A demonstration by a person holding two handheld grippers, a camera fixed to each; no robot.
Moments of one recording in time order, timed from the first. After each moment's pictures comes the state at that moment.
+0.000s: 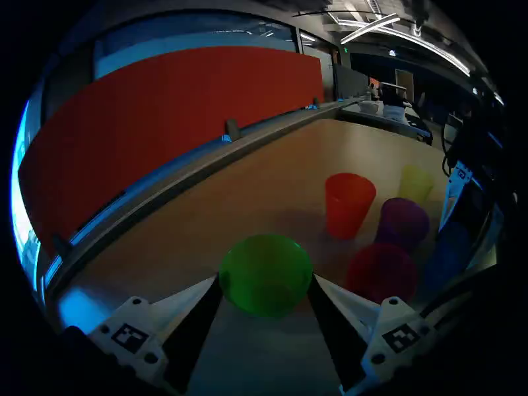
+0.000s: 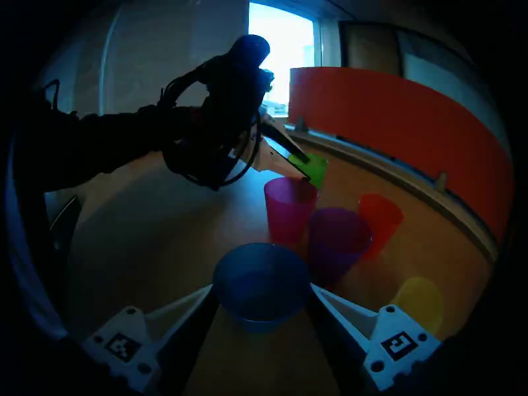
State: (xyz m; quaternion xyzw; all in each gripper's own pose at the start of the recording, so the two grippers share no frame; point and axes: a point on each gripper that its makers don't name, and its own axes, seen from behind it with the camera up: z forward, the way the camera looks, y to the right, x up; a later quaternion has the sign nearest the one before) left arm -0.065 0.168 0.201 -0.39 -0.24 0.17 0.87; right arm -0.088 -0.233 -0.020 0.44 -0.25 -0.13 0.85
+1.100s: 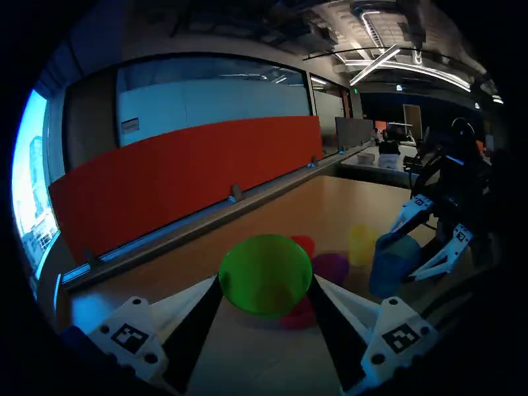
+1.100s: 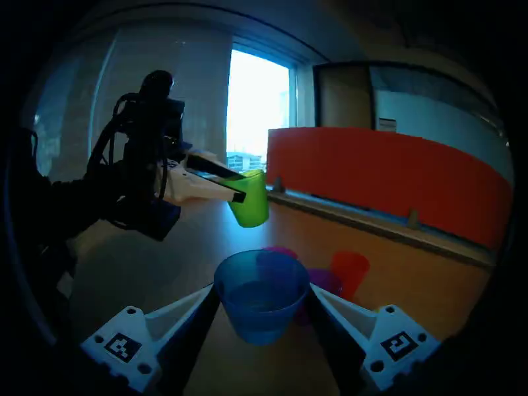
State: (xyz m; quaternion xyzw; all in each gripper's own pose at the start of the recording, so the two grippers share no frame) left arm 0.065 0.156 0.082 -0.36 -0.12 0.12 0.92; right arm 0.007 -0.244 -0.022 0.40 -0.12 -0.07 0.91
